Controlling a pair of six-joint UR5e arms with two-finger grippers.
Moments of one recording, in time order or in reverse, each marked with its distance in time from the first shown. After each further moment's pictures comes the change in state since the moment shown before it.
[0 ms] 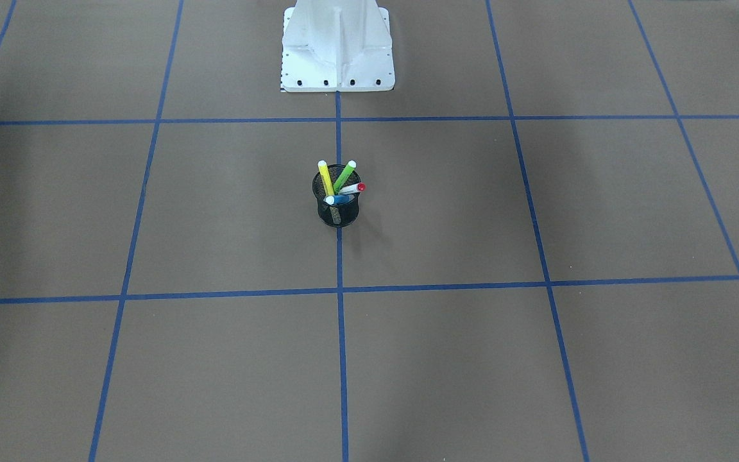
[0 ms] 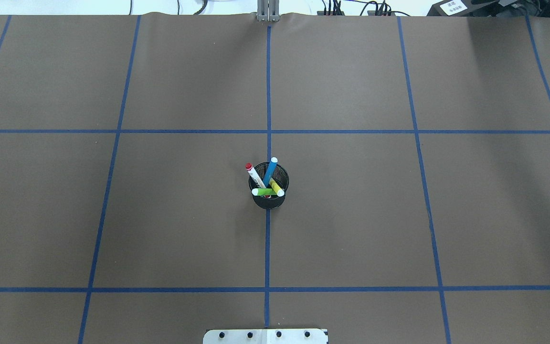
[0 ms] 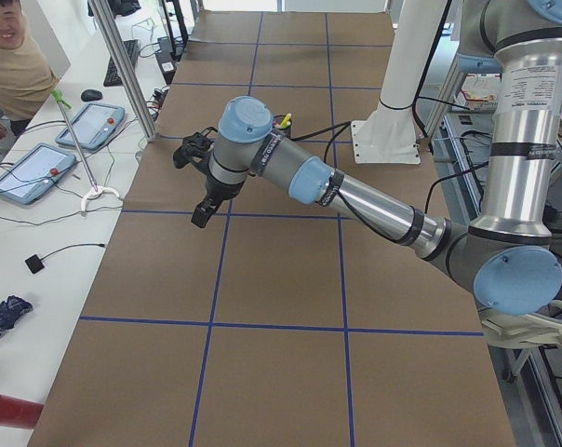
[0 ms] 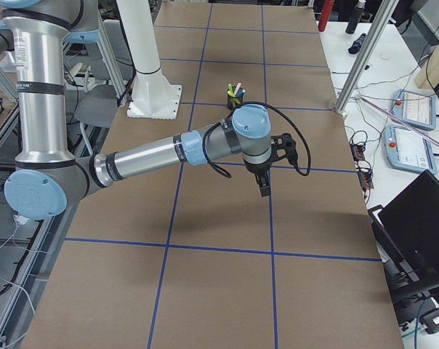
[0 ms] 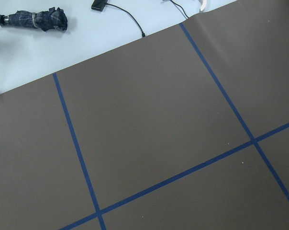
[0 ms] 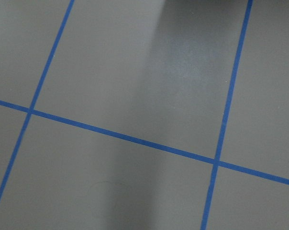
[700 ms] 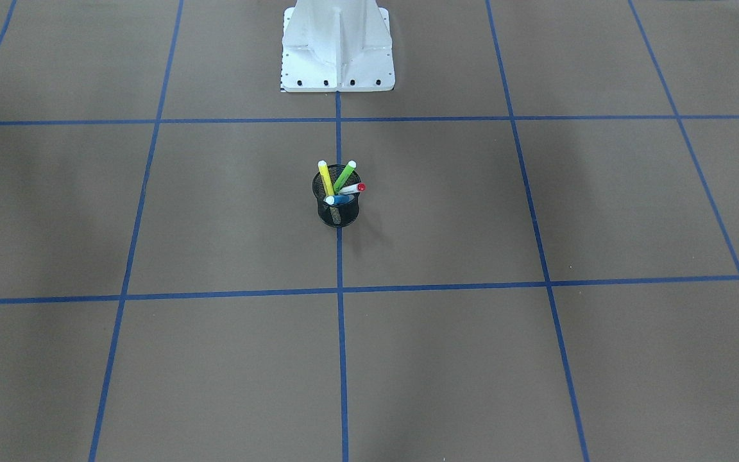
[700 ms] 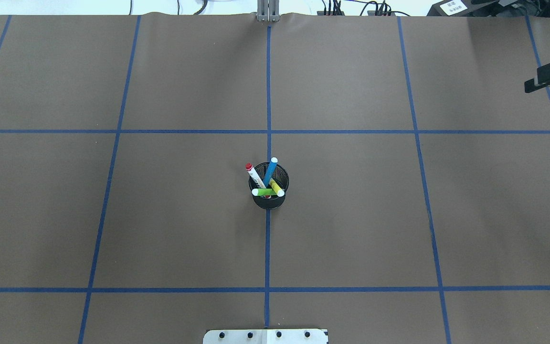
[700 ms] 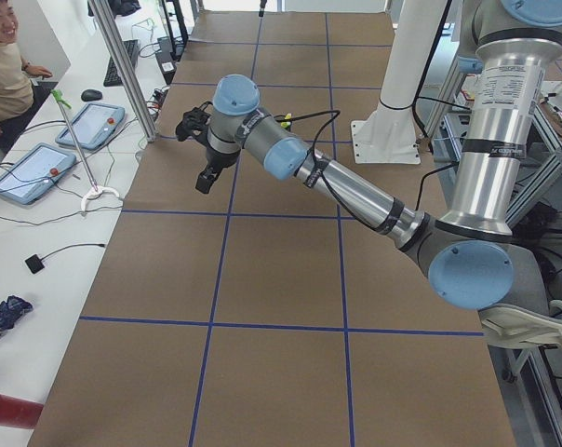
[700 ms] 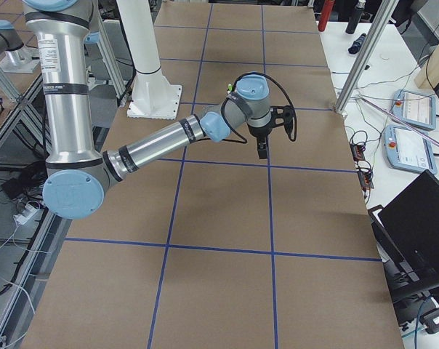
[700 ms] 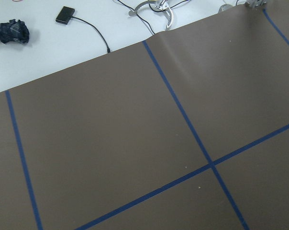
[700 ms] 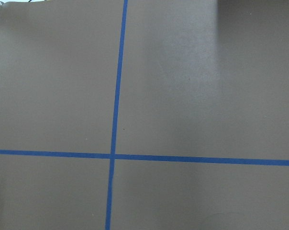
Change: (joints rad) left arm 0.198 -0.122 -0.010 -0.053 0.006 -0.341; right arm -0.291 0.094 0.061 0.165 -0.164 0.616
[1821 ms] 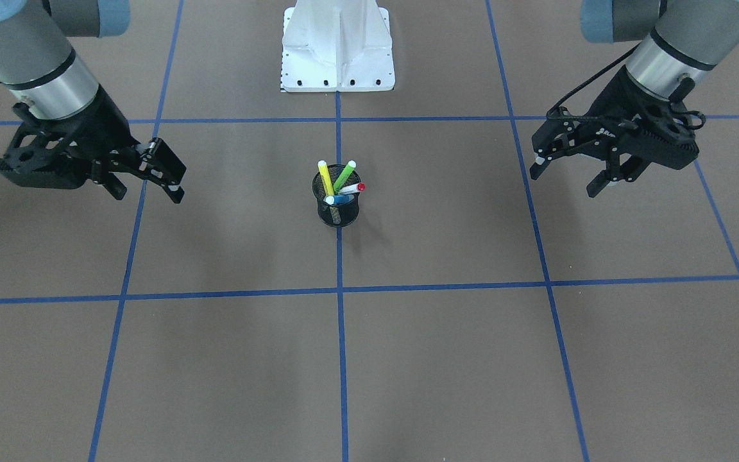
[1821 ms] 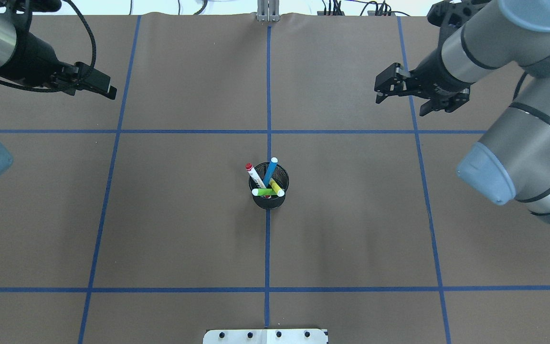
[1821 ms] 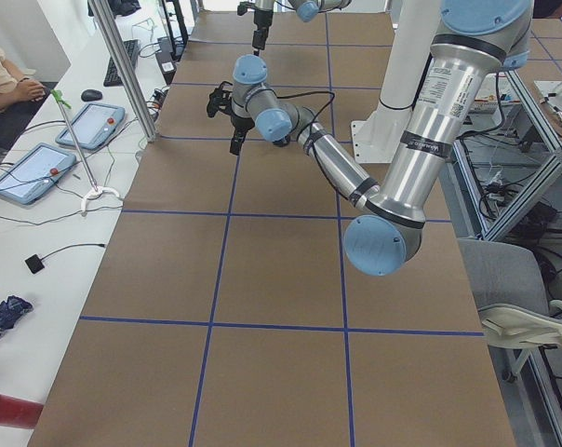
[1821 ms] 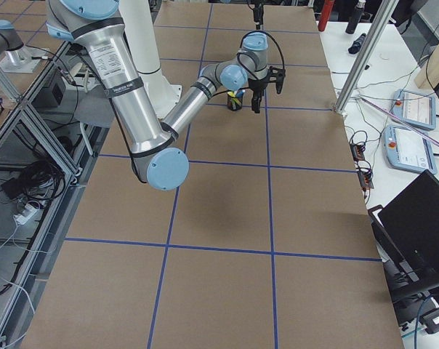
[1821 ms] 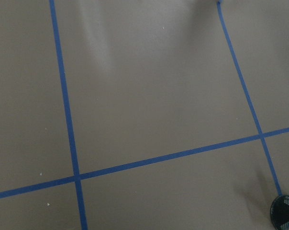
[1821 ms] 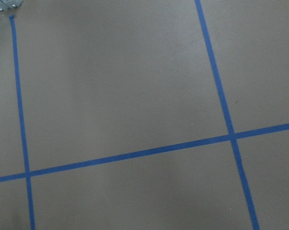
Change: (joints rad) left arm 0.392 -0.180 0.005 -0.001 0.198 -0.497; right arm -0.369 0.399 -0.047 -0.246 -0.195 0.460
